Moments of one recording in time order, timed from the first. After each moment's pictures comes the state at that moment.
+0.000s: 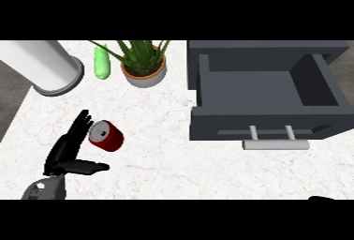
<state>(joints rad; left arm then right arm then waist) -0.18 0.20 0.22 -0.91 -0.02 -0.27 -0.41 0.18 -0.08 -0.25 -2.21 -0.12 0.09 0.22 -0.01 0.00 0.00</state>
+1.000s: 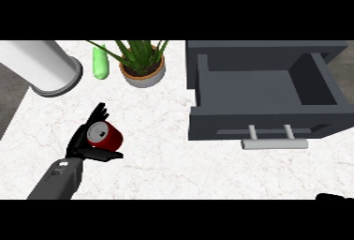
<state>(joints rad) -0.48 0.22 0.23 -0.36 -0.08 -0.24 -0.68 0.12 -0.10 -0.30 -2.22 -0.14 0.11 0.27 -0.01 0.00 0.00</state>
